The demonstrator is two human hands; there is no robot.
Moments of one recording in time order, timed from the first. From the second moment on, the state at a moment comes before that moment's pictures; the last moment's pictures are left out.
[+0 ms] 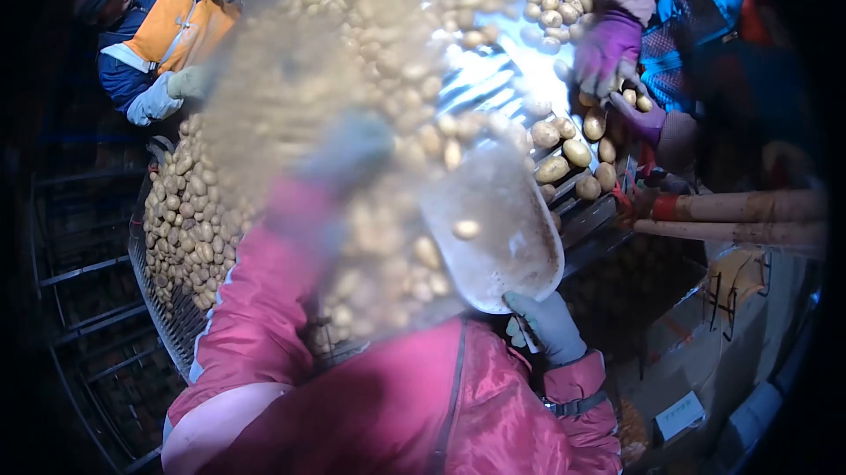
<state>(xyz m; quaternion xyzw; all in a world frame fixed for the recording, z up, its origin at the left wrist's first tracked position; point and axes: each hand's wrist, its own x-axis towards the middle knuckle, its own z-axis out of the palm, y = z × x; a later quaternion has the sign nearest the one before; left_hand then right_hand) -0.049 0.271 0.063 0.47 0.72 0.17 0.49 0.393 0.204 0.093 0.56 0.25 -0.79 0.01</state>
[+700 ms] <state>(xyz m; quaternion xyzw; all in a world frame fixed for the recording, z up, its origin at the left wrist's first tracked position) -0.057 0.294 -0.016 0.69 0.70 0.17 0.09 0.393 0.201 0.083 0.53 0.29 -0.79 -0.12</state>
